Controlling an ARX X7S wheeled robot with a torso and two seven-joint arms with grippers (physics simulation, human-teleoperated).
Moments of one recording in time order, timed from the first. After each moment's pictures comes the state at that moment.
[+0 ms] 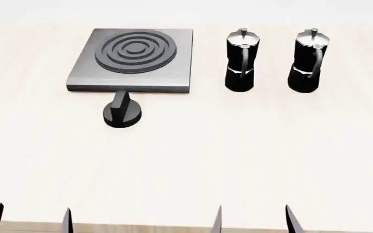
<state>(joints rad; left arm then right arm) 0.13 -0.10 0.11 0.40 -0.05 -0.09 -0.10 -0.13 0.10 -0.11 -0.48 0.02 0.15 0.12</state>
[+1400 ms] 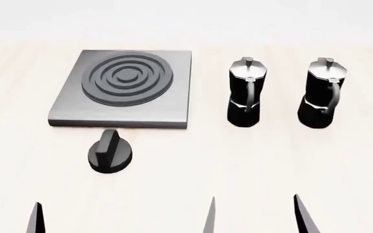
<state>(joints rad) 0.26 -0.19 0.14 0.76 -0.10 -0.13 -0.18 -0.21 0.18 -0.18 -0.79 0.03 0.18 0.20</state>
